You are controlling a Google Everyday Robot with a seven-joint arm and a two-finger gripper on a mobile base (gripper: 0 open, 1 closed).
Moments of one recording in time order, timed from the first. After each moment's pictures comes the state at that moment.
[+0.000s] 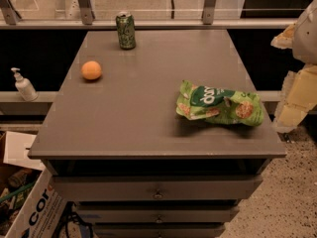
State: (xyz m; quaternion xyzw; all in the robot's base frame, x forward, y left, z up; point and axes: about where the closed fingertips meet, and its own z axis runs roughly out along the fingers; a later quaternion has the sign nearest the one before) arm 0.438 -0.217 0.976 -0.60 0.78 -0.03 0.16
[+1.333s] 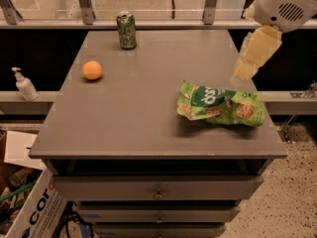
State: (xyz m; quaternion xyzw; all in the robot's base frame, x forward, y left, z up) arm 0.524 -0.176 0.997 -0.58 0.79 -0.01 0.22
